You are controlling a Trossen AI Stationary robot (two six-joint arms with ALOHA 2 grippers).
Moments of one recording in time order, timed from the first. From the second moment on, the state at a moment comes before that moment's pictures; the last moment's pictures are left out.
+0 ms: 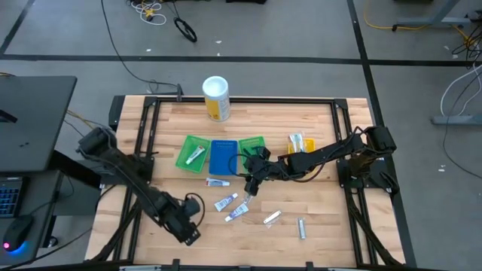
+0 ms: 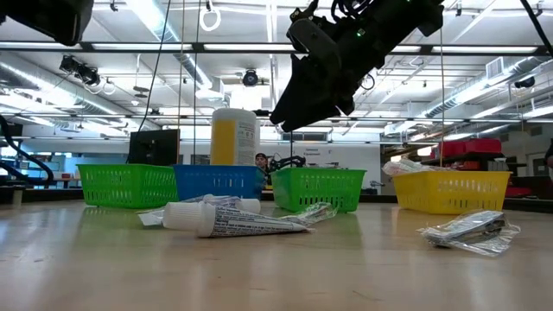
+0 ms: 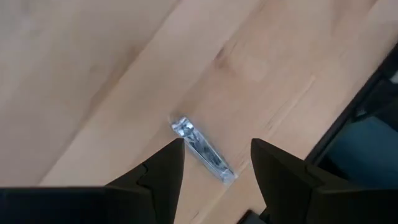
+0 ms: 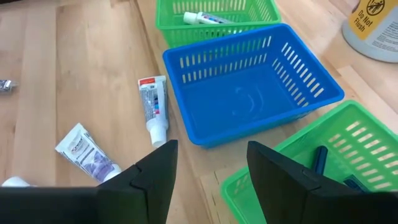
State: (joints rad) left arm -0.75 1.58 1.02 -0.64 -0.07 -1.44; right arm 0.18 1.74 1.09 -0.10 0.36 0.36
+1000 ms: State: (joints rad) left arm -0.84 1.67 1.08 -0.65 -0.16 -1.59; right arm 0.18 1.74 1.09 -0.08 0.36 0.32
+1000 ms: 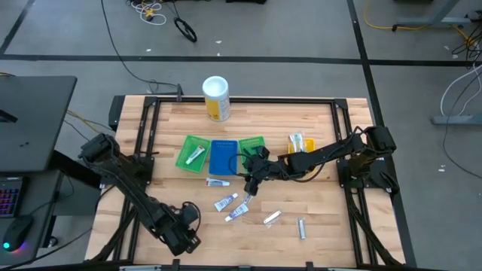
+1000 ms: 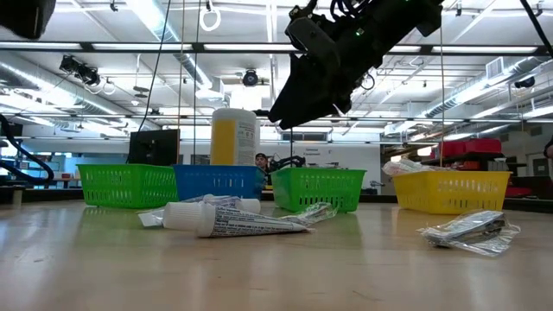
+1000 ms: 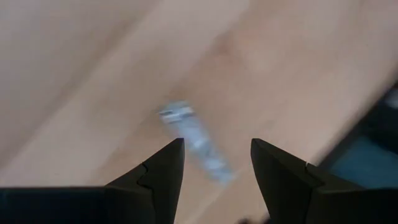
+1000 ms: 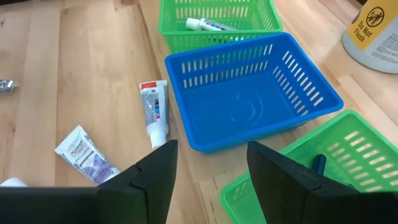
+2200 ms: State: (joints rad) left arm -0.87 1.82 1.08 -0.64 -0.15 -1.72; right arm 0.20 1.74 1.09 -0.06 0.35 0.33
